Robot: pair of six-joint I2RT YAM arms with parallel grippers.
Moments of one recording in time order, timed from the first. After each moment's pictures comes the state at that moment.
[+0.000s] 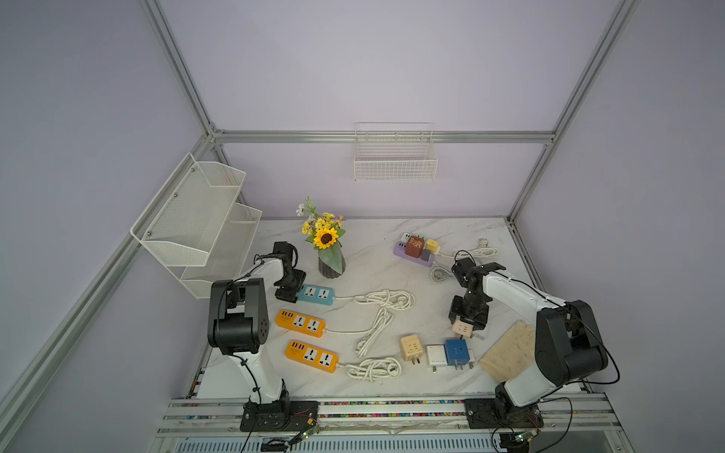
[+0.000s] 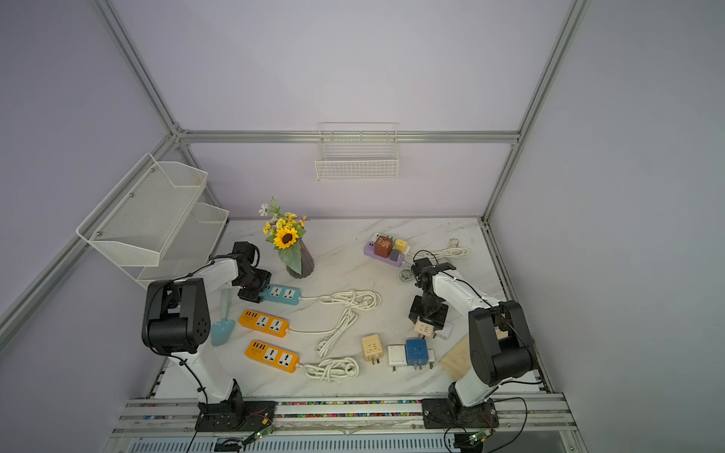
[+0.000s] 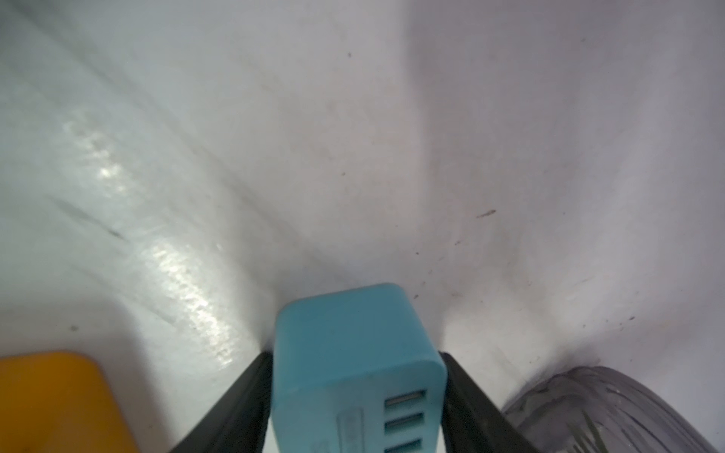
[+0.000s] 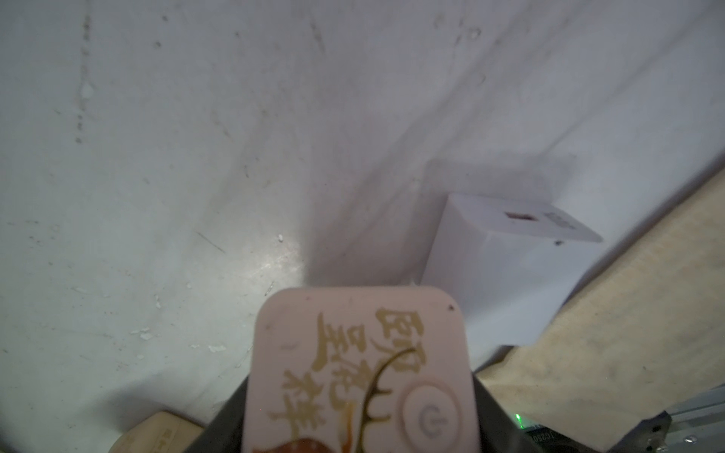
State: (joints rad) left arm 0.07 1.84 1.20 -0.66 0.01 -1.28; right arm 0.23 1.60 1.04 -1.06 -0.01 0.68
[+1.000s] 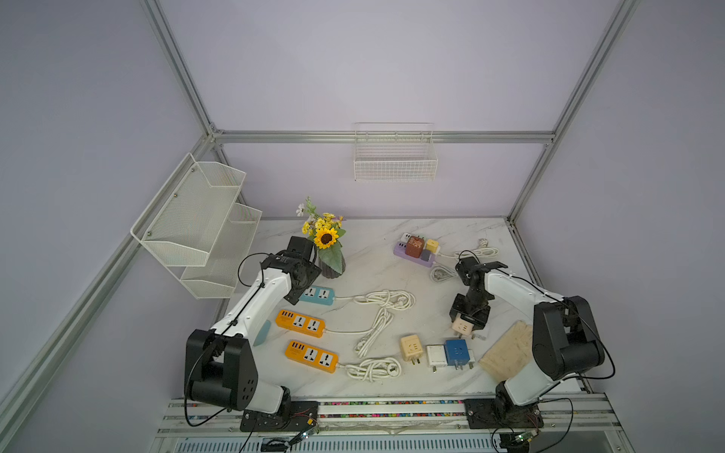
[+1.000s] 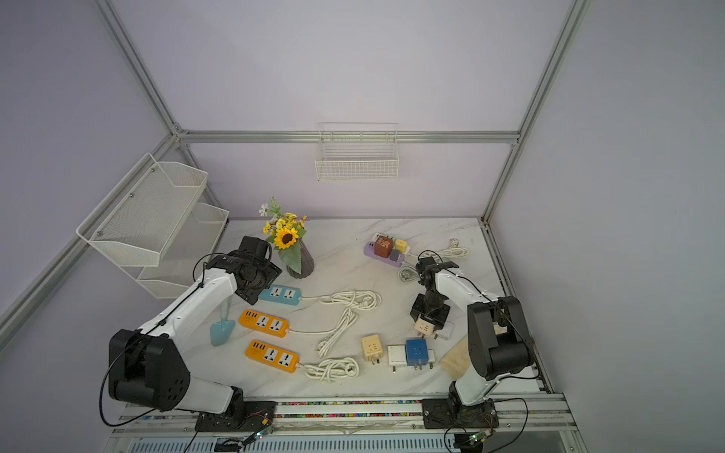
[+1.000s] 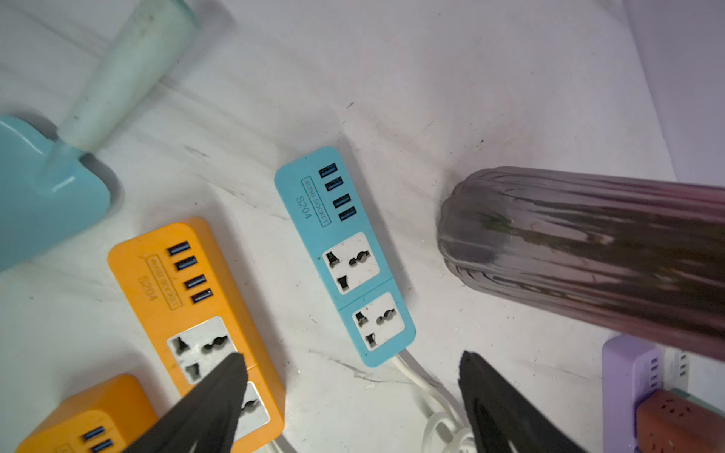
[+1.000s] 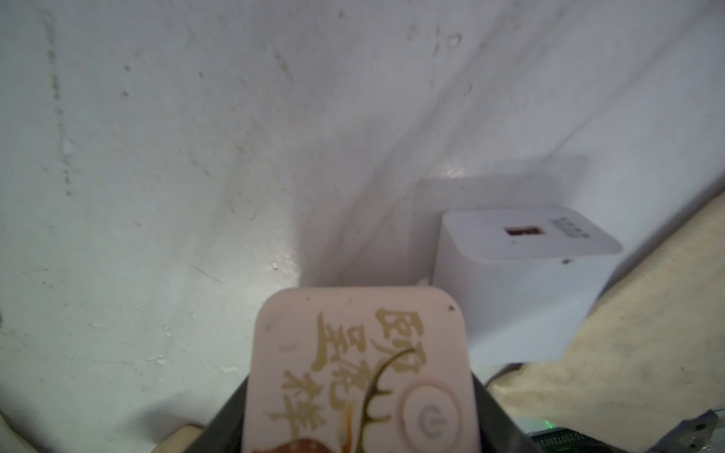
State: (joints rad) left arm -0.22 1.42 1.18 -0.88 -0.24 -1.09; right arm 0.19 1.64 1.04 -1.05 -0.08 0.73
